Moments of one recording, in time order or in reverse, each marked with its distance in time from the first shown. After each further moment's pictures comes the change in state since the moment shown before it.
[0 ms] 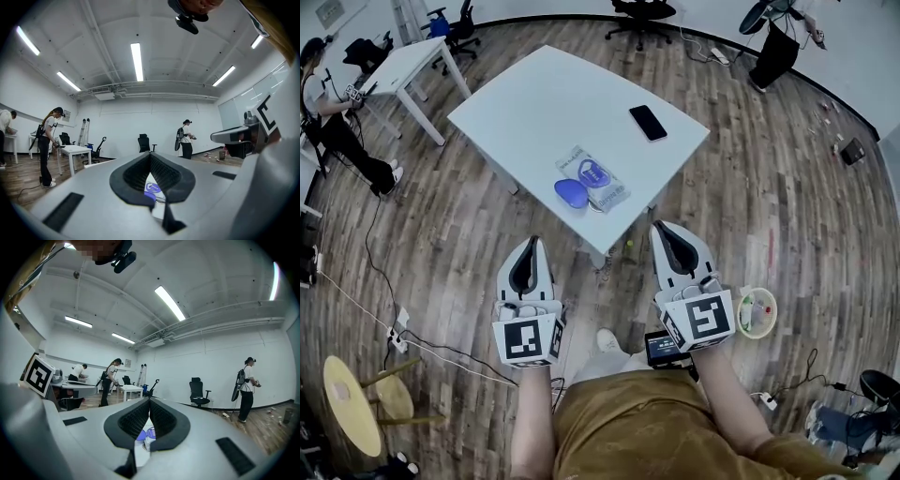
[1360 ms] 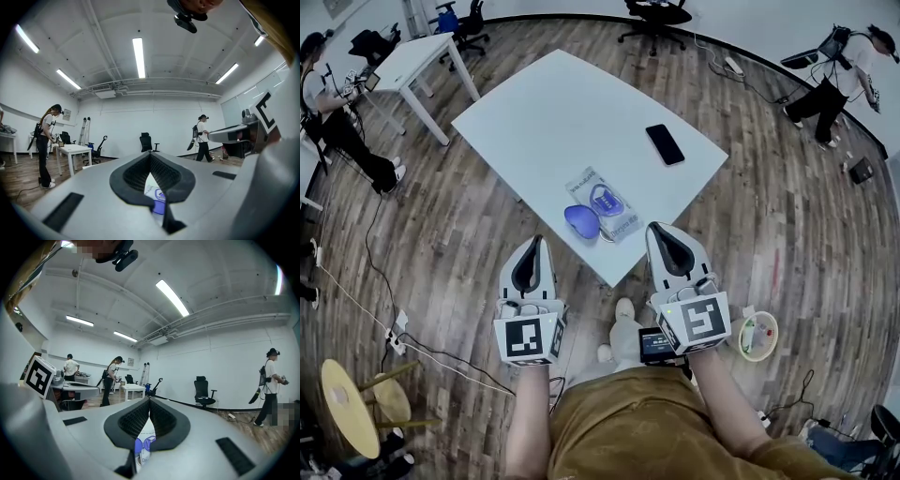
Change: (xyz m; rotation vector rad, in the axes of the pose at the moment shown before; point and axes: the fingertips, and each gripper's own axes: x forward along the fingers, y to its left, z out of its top) left arm 0.080 0.038 -0.010 -0.003 0.019 0.013; right arm 0.096 -0.015 -0.006 -0.005 0.020 0.048
